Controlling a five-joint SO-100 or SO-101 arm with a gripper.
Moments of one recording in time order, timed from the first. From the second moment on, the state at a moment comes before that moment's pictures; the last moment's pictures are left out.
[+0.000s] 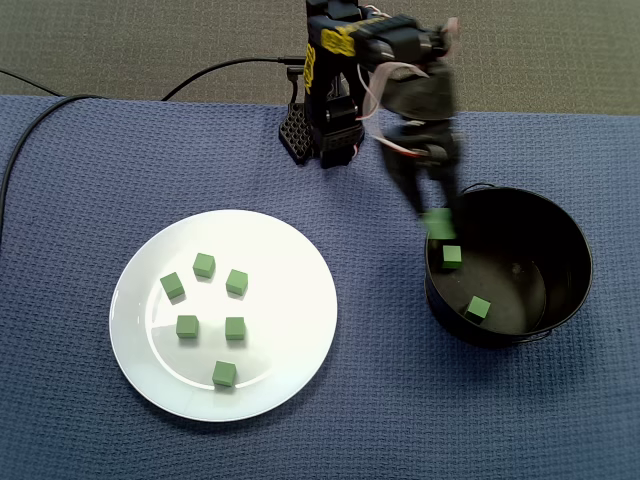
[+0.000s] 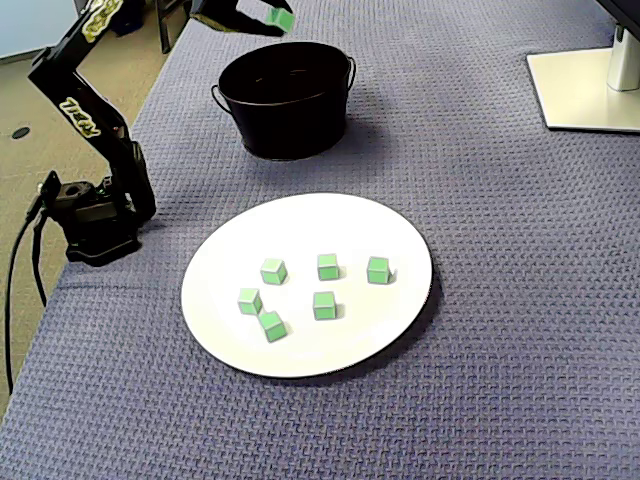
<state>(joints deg) -26.7 109.9 77.8 74.7 -22.1</state>
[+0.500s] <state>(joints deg) -37.6 76.5 79.5 67.5 -20.3</state>
